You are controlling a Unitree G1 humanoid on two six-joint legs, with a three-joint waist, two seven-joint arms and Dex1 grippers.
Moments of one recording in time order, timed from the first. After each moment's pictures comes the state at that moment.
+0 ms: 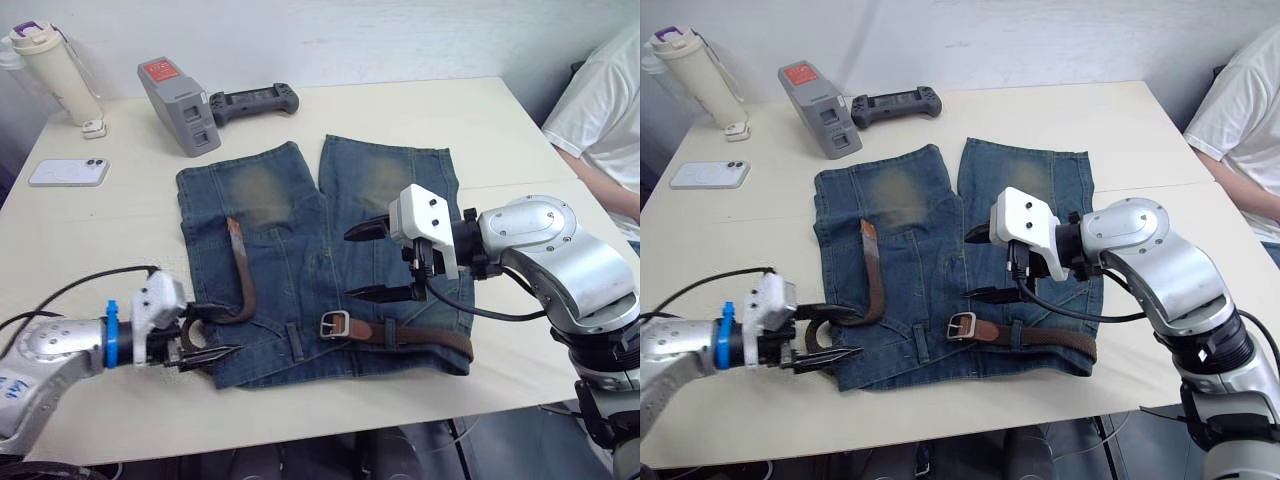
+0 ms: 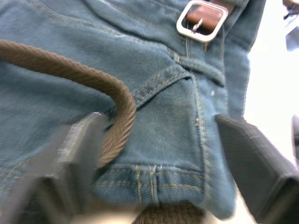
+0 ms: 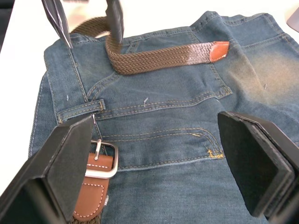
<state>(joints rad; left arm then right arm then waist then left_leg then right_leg) 0.11 1.06 0.27 -0.37 -0.80 0.60 -0.93 -0.76 -0.77 0.23 -0.39 0.44 0.70 1.11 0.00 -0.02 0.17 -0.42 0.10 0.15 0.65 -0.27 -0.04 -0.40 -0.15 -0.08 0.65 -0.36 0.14</state>
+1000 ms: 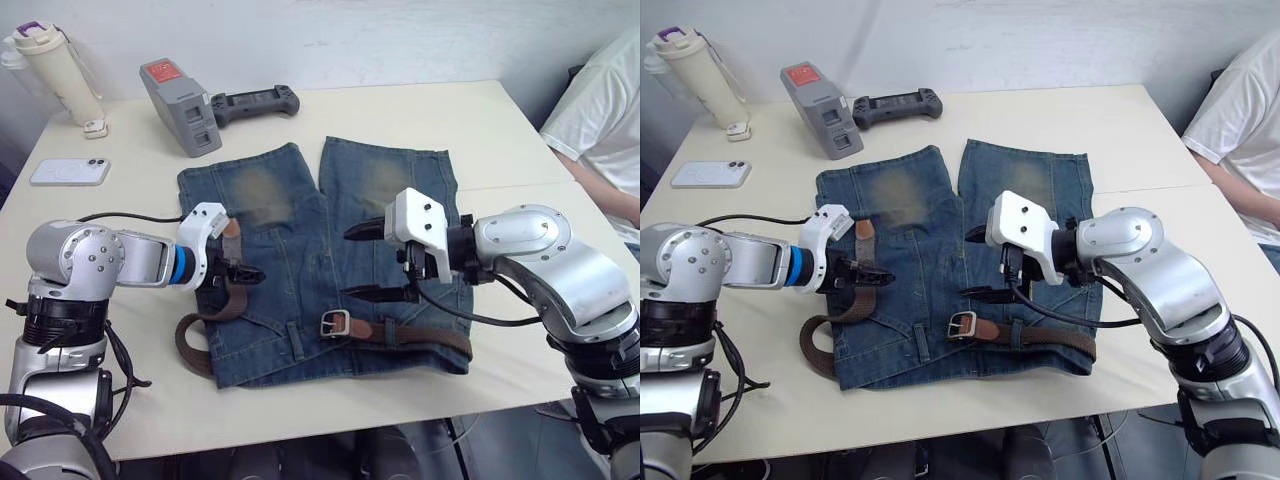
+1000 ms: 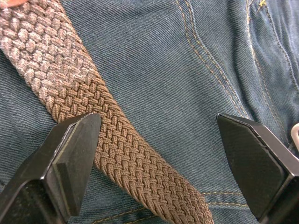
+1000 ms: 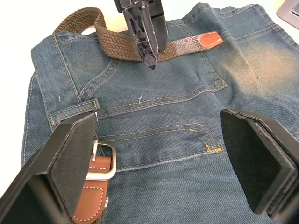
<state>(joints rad) -0.77 0.75 0.04 -0.02 -0.92 1.61 -0.11 -0.72 -0.76 0.23 -0.44 0.43 0.75 1.02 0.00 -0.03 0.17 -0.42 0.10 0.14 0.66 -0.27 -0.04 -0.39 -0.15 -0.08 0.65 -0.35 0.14</state>
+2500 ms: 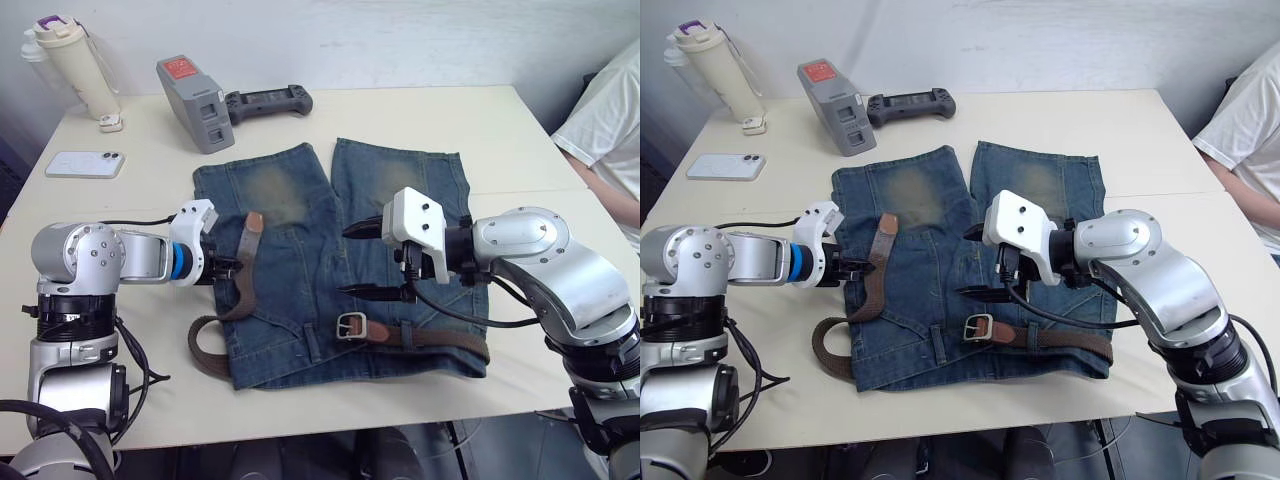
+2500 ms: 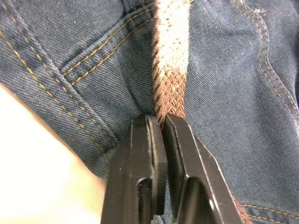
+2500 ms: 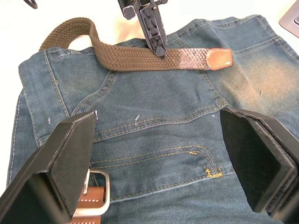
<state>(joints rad) -0.77 0.68 0.14 0.06 -0.86 1.62 -0.06 -0.72 -0.75 0.23 -0.46 0.43 0.76 0.99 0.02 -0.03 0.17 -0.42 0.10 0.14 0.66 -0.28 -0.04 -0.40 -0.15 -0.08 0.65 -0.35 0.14</state>
